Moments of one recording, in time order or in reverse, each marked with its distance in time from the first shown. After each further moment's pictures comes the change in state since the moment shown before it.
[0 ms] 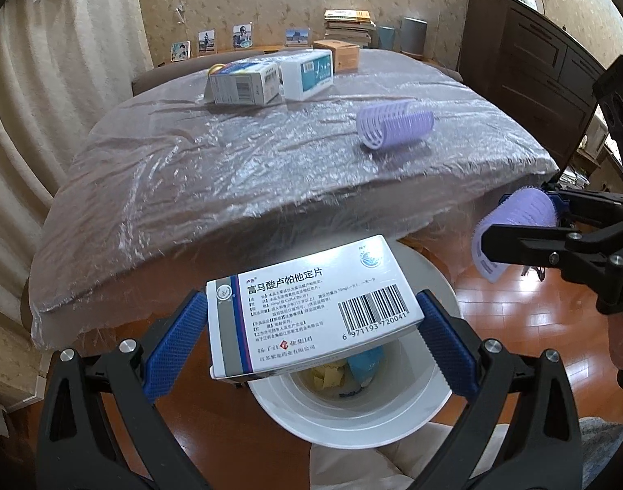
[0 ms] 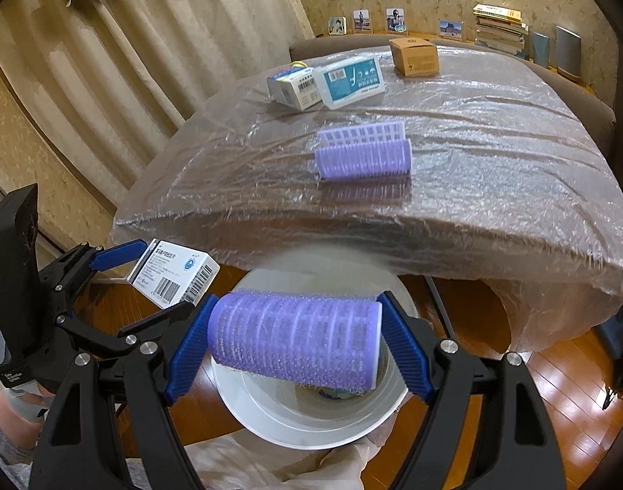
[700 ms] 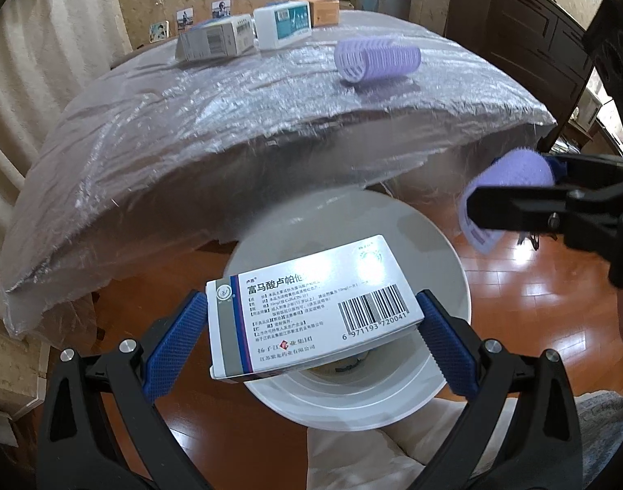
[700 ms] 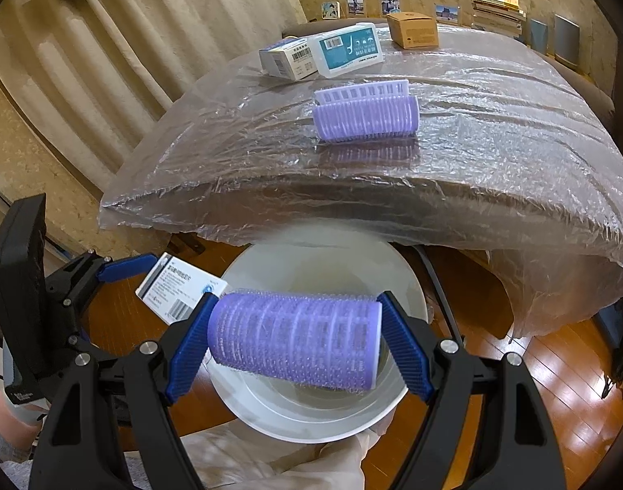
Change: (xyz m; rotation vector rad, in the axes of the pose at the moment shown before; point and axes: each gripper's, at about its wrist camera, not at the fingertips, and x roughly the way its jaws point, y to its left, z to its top) left arm 0.030 -0.009 -0.024 0.047 0.095 -0.039; right arm 0.023 0.001 -0.009 0.018 0.046 -0.024
